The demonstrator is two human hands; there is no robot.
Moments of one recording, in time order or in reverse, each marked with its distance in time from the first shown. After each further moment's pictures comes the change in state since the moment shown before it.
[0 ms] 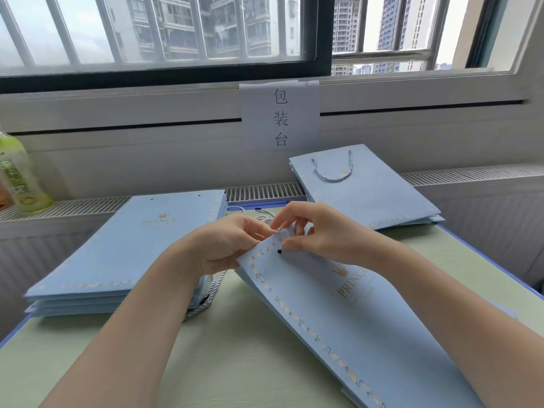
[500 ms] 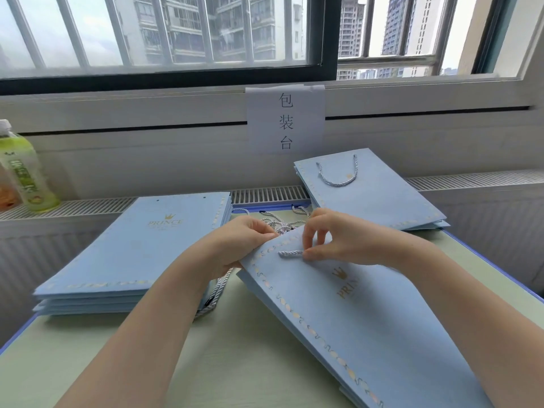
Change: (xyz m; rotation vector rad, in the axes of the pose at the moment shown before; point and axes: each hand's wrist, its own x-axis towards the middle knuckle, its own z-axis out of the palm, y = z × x) left_hand 0.004 0.002 0.013 0.187 0.299 -0.047; right_hand -0.007 0.003 -0.017 -0.262 -0.157 0.160
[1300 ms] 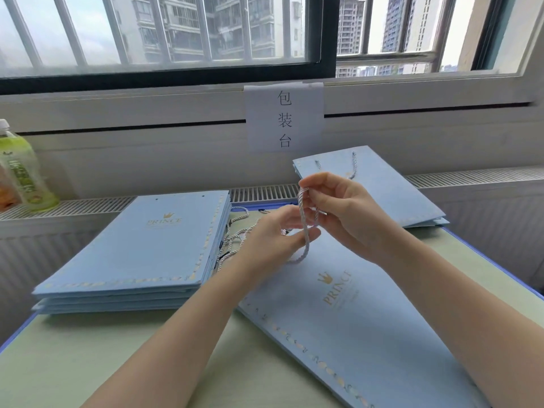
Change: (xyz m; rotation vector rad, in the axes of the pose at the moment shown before) left_hand -0.006 0.009 0.045 -0.010 0.128 0.500; right_hand 0.007 -0.011 0.002 1.256 0.321 -0.180
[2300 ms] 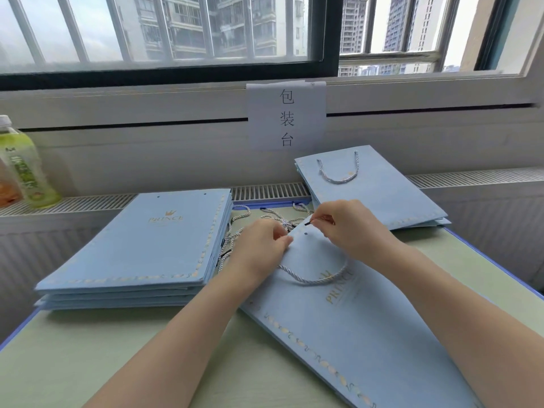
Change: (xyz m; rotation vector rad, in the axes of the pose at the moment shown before) left_hand 0.007 -0.027 -0.004 0.528 0.181 -0.163; right_hand 0.005 0.024 -0.025 -1.406 0.105 0.009
